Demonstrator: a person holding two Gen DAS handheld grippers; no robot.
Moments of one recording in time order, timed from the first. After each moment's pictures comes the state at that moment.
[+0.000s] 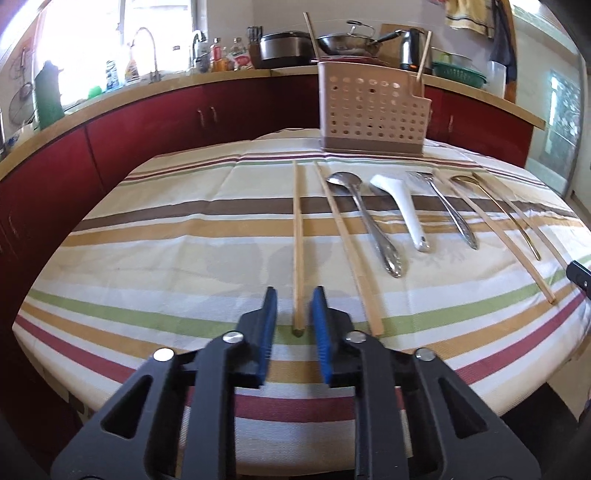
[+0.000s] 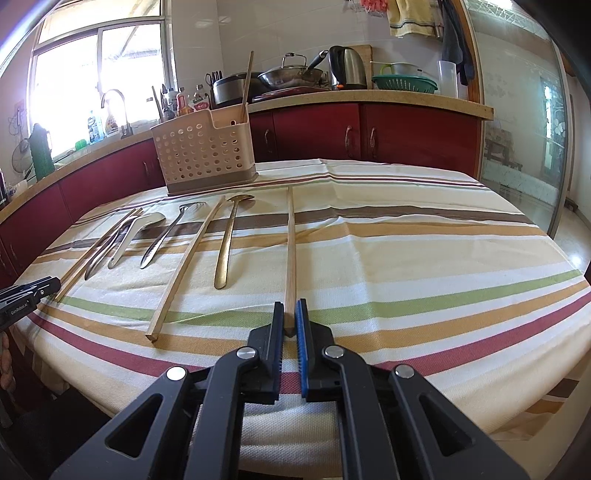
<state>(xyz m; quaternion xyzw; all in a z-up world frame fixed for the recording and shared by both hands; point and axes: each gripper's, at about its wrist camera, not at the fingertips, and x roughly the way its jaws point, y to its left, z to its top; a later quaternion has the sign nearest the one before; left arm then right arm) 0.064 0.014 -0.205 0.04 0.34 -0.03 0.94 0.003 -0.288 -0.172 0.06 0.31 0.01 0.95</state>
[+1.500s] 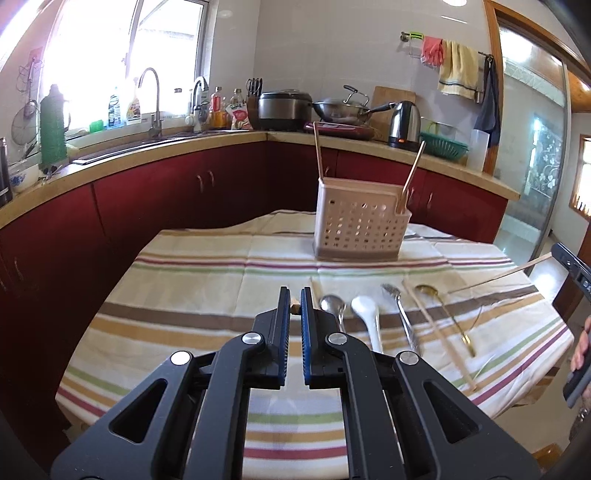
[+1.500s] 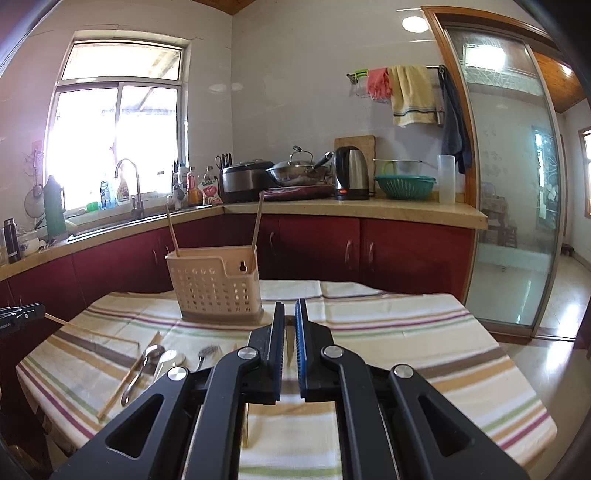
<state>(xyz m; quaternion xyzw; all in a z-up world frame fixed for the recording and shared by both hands) 0.064 0.044 -0.065 -0.01 0.26 -0.07 0.96 0.035 -0.298 -0.021 0.04 0.16 0.01 0.99</state>
